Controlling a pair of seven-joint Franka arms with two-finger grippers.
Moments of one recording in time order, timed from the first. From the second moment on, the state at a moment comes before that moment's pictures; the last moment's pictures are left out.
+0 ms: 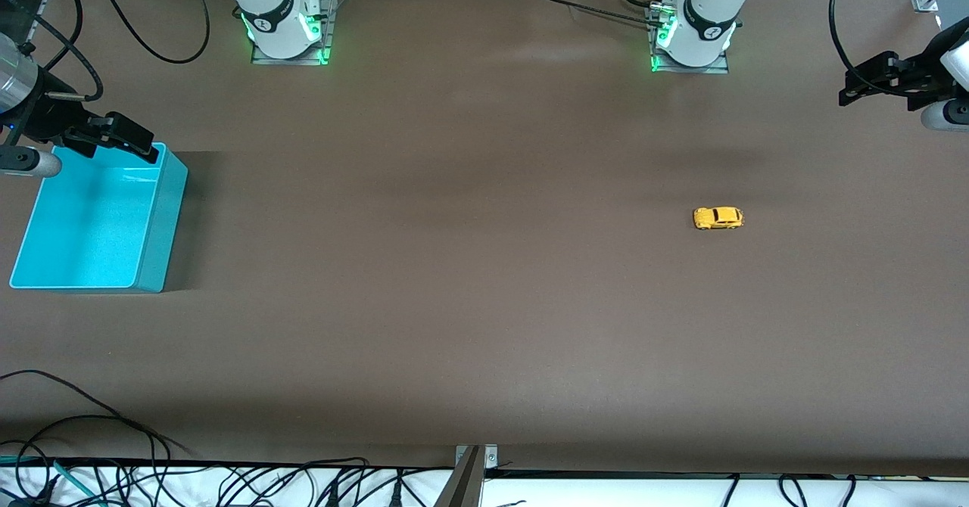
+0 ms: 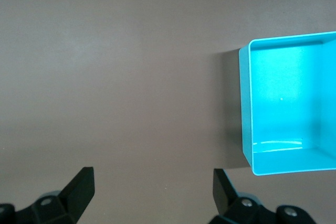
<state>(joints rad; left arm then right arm) 0.08 0.00 -0.05 -1.51 0.00 1.30 0.09 0.07 0.01 -0.04 -1.65 0.02 1.64 0.12</state>
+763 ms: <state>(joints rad) 0.12 0.00 -0.04 -1.67 0.00 1.49 0.09 0.07 0.01 -0.04 -1.65 0.02 1.64 0.12</state>
